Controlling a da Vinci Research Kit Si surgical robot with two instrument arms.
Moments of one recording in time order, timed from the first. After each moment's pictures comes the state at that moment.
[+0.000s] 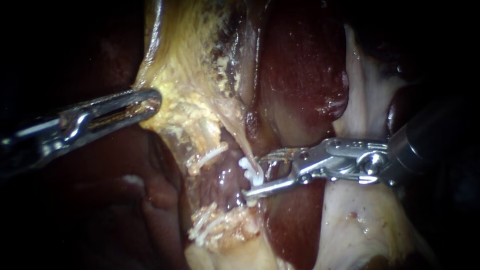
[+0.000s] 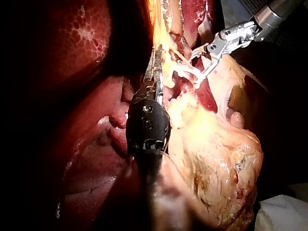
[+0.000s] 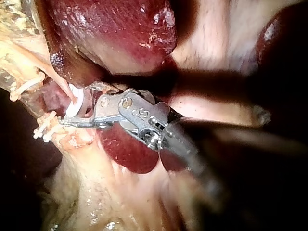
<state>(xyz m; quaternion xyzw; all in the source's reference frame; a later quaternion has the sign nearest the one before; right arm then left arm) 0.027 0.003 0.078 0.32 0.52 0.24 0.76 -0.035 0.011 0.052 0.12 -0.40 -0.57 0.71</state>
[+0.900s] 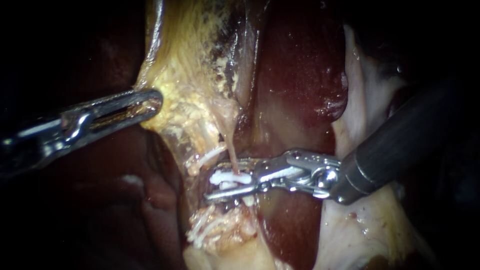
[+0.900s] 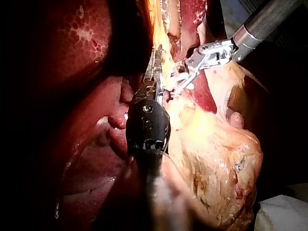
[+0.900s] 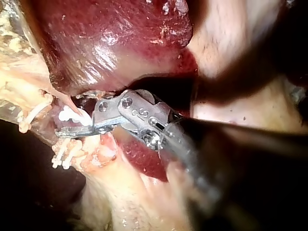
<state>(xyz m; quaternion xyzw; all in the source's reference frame) 0.031 0.002 0.083 0.34 0.52 0.30 0.72 -0.035 0.011 0.052 0.12 -0.40 -0.57 0.71</state>
